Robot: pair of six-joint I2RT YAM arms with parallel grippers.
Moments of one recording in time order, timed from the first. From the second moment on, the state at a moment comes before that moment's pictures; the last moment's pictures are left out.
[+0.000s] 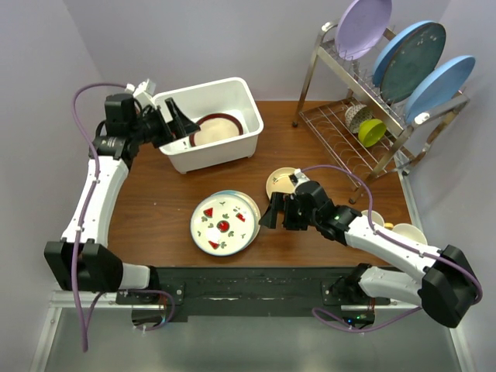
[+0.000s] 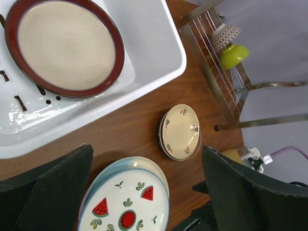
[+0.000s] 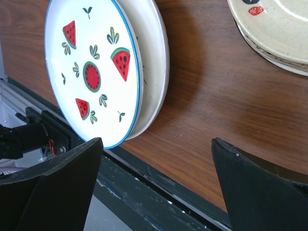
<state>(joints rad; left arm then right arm) -0.03 1.37 1.39 -0.51 0.53 -0.49 0.75 1.11 0.63 -0.24 -0.12 0.78</state>
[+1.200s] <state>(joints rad) -0.03 0.85 0.68 -0.57 0.49 -0.54 0.82 1.16 0.61 -0.10 -0.17 0.82</state>
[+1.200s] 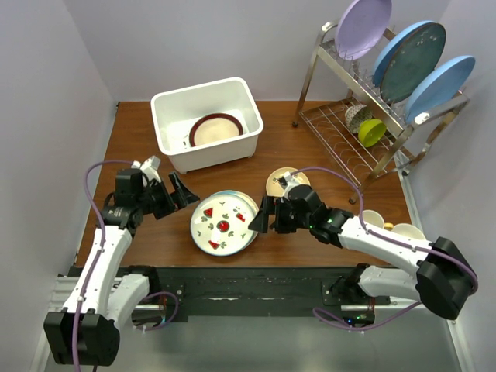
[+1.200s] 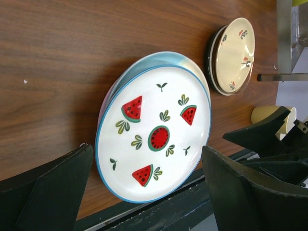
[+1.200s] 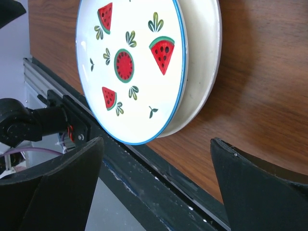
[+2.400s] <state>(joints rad) -0.03 0.79 0.53 -0.63 0.43 -0.55 0.83 1.34 0.68 -0.04 -0.13 0.83</state>
